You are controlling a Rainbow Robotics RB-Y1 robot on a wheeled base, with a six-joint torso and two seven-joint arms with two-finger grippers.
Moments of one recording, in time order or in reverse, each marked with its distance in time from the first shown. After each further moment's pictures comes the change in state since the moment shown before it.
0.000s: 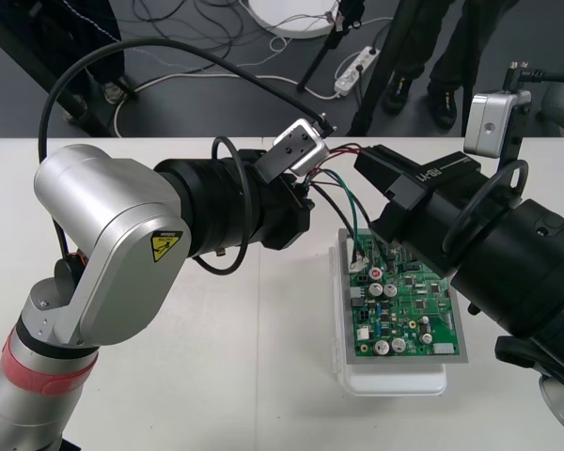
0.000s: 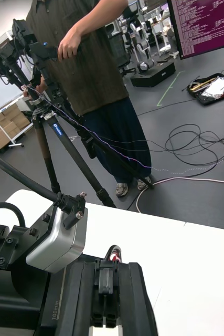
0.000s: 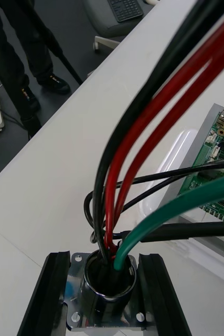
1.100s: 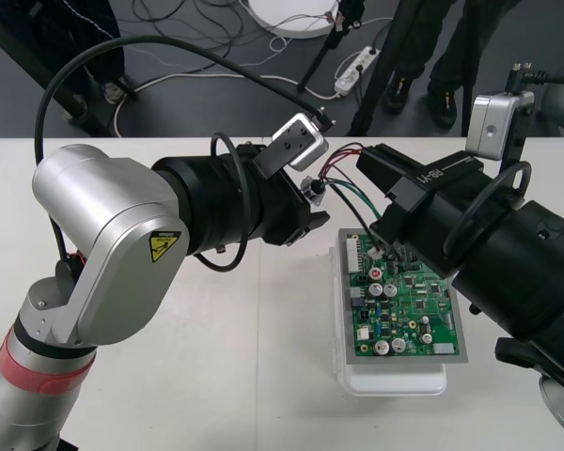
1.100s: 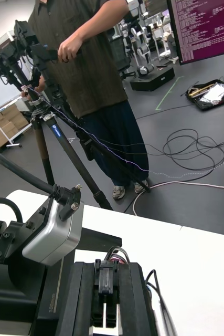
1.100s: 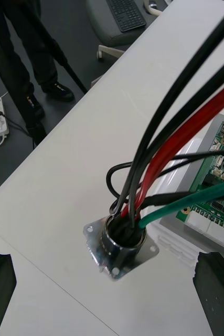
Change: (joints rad) right arm 0.014 -0.001 0.000 0.000 0.043 -0.012 0.000; left arm 0.000 0.014 0.000 0.000 0.007 0.042 0.000
